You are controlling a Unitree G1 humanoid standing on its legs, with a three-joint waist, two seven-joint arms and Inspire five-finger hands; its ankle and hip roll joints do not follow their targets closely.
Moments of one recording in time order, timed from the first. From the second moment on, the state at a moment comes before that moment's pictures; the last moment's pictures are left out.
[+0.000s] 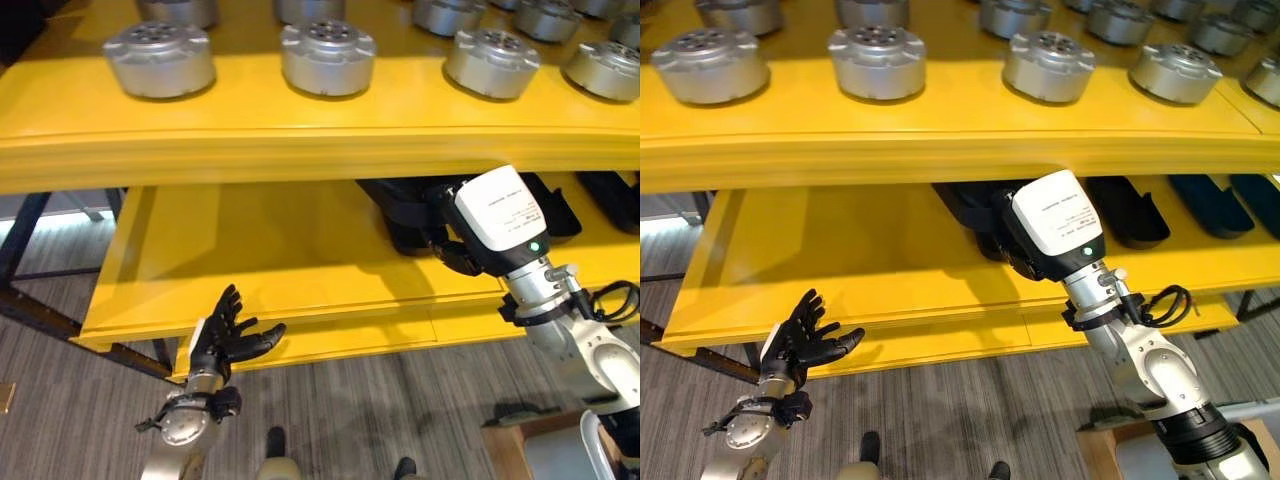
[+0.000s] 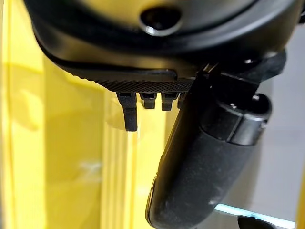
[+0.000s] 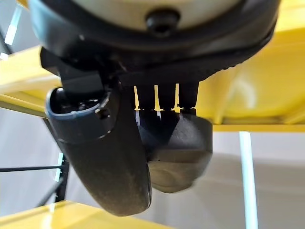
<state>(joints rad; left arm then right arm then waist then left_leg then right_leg) 0.15 0.44 -0.11 0.07 -0.47 -0.11 0.15 -0.25 -0.82 0.21 -0.23 -0.78 -0.13 -0.31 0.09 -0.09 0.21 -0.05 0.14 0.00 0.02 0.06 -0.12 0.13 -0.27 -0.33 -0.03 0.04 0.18</state>
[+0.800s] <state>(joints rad) 0.23 0.46 -0.14 0.07 -0.47 -0.11 0.16 -0.49 -0.54 0.47 0.16 -0.69 -0.02 -0.22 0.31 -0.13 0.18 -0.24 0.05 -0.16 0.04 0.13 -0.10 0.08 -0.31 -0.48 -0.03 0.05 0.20</state>
